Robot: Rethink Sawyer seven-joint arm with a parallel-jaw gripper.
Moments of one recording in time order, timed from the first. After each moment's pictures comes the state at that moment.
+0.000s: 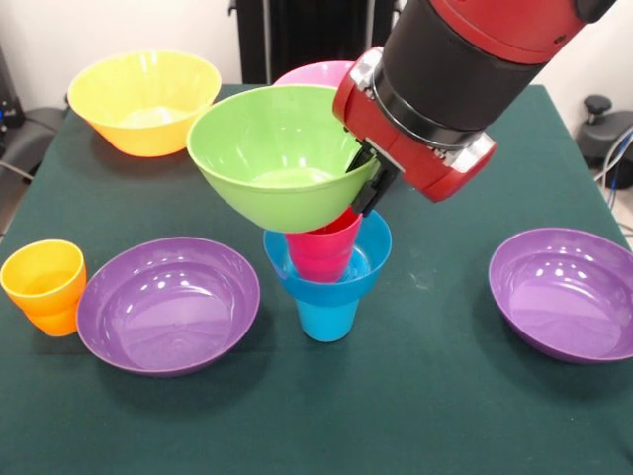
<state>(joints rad) 0.01 -0.06 -0.60 0.46 0.25 1.41 2.25</state>
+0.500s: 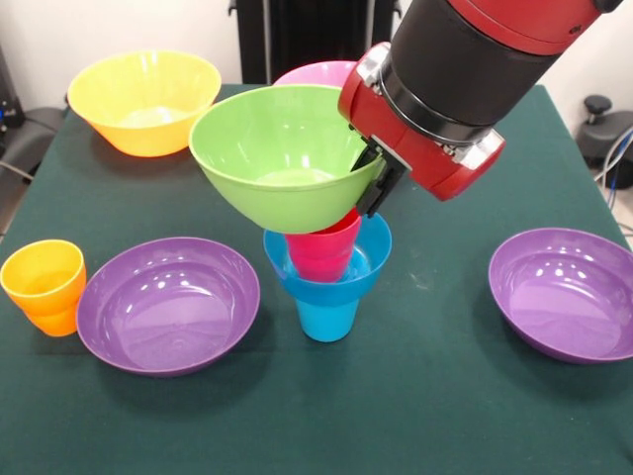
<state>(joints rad) 0.01 -0.06 -0.60 0.44 0.25 1.41 2.25</state>
